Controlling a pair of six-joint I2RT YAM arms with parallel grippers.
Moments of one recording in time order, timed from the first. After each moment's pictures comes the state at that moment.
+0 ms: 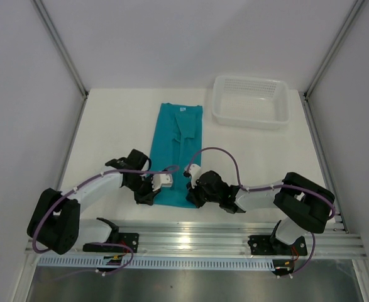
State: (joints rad) left arm -0.44 1.27 0.66 -0.77 0.54 0.80; right arm 1.03 1.58 0.57 0.40 -0.08 0.25
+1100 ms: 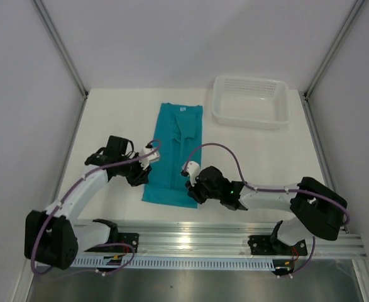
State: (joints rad) left arm -0.24 1.18 0.78 -0.72 0.53 0.68; right arm 1.03 1.49 0.64 0.21 -0.05 0.10
